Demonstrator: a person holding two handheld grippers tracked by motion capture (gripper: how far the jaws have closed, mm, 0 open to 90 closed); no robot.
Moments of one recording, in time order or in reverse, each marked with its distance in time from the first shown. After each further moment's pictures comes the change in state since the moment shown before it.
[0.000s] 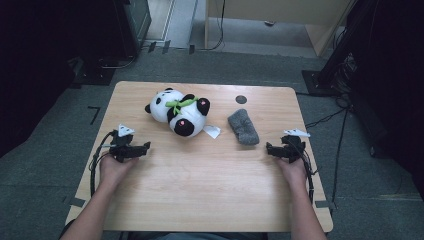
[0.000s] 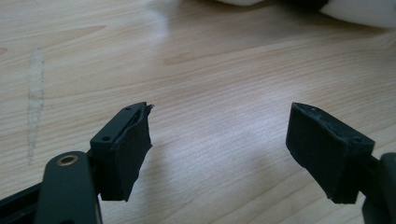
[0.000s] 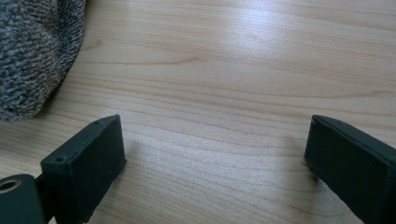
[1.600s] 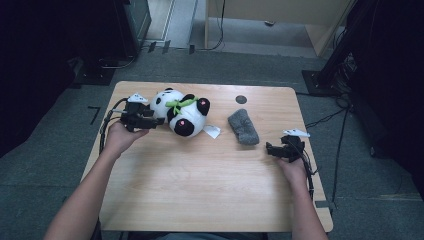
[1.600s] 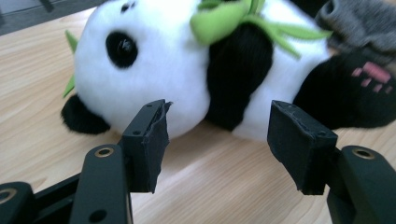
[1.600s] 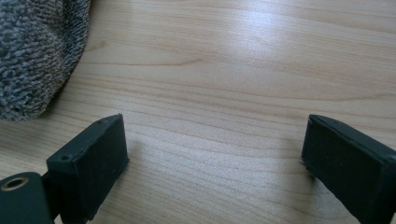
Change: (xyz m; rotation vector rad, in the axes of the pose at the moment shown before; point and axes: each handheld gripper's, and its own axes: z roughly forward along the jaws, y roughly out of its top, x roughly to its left) left arm -0.012 0.109 -0.001 -0.017 -0.273 0.125; right arm 0.000 0.000 0.000 -0.006 0.007 -0.011
